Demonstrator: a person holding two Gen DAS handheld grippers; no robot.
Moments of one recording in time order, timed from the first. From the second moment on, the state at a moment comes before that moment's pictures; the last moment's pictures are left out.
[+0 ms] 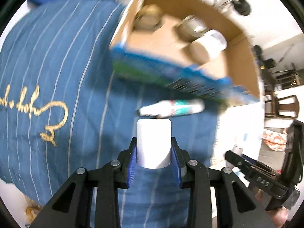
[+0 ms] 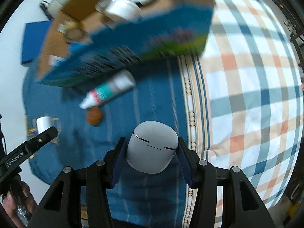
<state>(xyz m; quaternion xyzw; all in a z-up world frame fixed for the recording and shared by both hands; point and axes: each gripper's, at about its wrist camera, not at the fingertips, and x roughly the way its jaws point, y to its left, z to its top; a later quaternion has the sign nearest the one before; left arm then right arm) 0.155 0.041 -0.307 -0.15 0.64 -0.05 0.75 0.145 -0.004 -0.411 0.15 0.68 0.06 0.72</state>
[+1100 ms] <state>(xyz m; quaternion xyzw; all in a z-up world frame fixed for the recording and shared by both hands) 0.299 0.016 -0.274 -0.07 0.61 -0.06 0.79 0.299 -0.063 -0.335 0.09 0.62 0.02 0.78</state>
